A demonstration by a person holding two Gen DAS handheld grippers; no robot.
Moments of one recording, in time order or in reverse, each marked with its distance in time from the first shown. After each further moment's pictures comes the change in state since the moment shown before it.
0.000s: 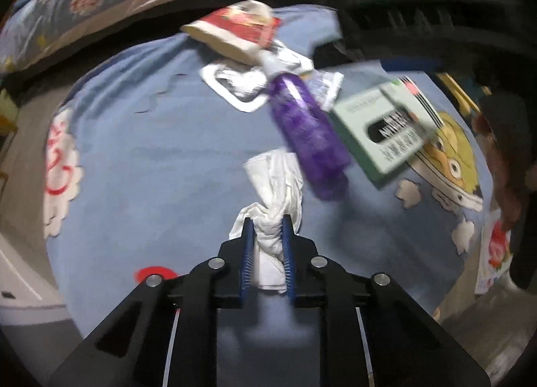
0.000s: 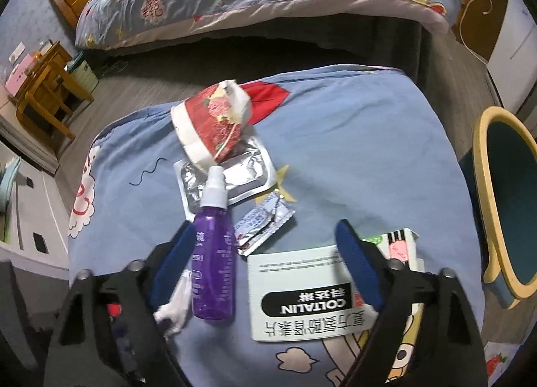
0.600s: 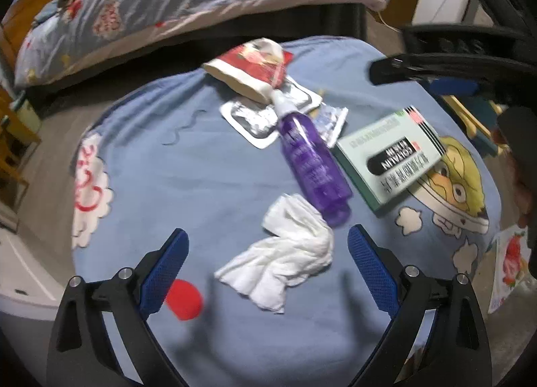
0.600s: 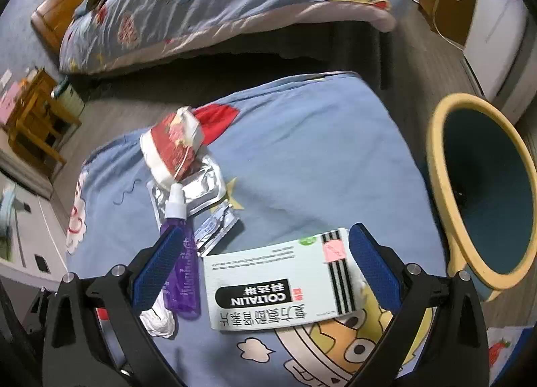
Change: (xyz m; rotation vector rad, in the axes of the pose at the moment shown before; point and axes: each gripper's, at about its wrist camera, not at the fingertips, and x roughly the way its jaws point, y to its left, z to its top) left arm -0.016 -0.015 0.006 0.011 -0.102 0.084; right arm -0.026 -0.044 0.002 0.083 -0.031 -0.032
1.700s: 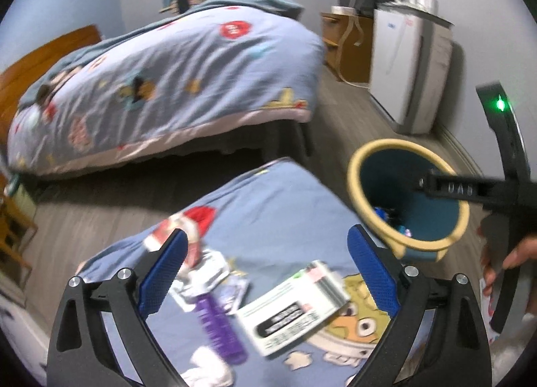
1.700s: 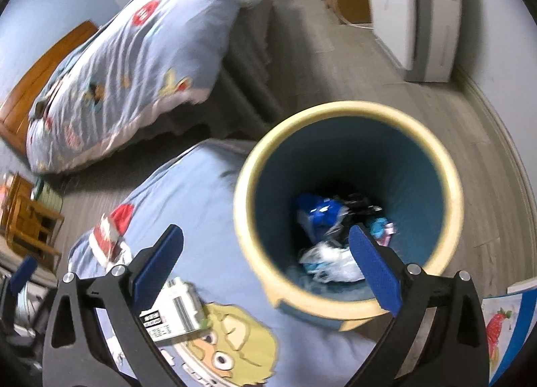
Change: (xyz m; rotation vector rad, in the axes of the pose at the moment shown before) left arm -0.074 -0.105 0.126 0.105 -0.296 -0.002; right arm -0.081 -0.184 0.007 0.326 -0.155 -0.052
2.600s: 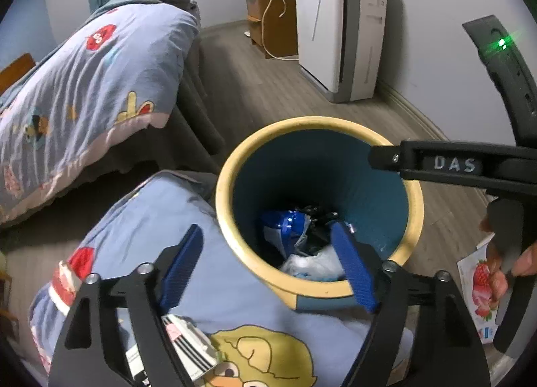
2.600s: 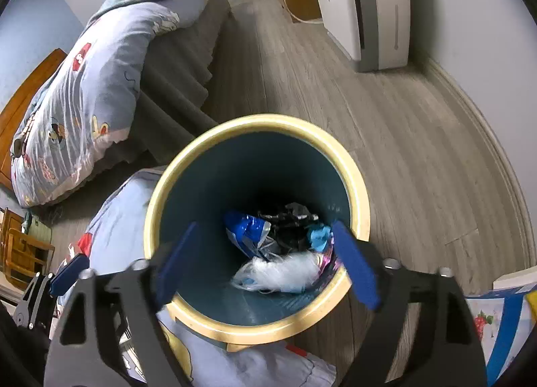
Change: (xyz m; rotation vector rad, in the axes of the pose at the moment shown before) left arm 0.081 -0.172 0.023 0.218 0.068 -0.183; right arm -0.018 -0.126 0.018 0.141 -0.039 -0.071
